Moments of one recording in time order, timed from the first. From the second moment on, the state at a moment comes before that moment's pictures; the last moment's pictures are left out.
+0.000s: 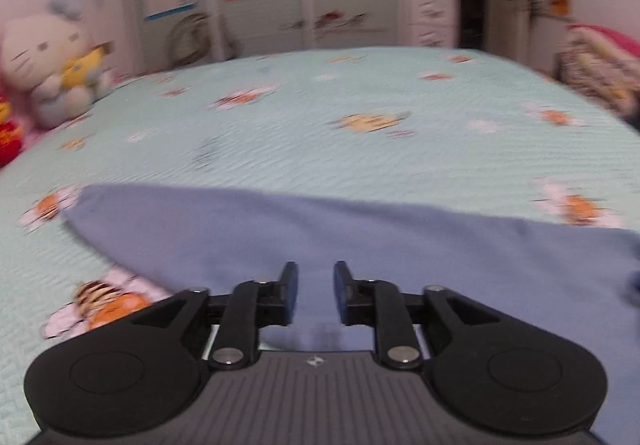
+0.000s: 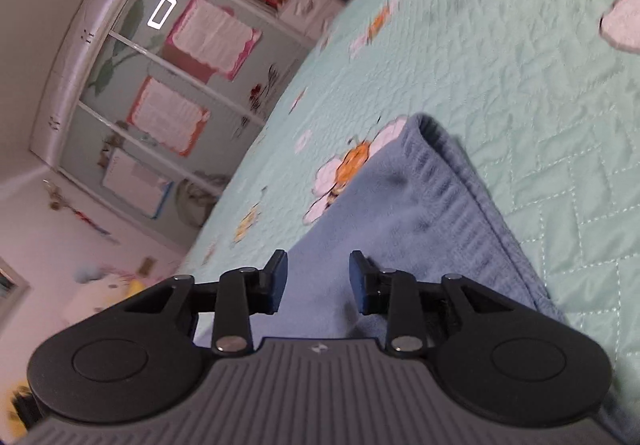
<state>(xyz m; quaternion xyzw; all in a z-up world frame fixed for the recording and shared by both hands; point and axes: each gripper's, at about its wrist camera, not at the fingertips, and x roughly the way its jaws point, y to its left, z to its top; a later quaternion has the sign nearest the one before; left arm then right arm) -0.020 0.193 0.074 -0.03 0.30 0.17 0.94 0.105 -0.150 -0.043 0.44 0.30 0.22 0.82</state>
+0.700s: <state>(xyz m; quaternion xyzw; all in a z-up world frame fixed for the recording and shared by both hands) 0.041 0.079 0.060 0.02 0.38 0.00 0.93 0.098 -0.257 -0.037 0.54 0.23 0.21 0.78</state>
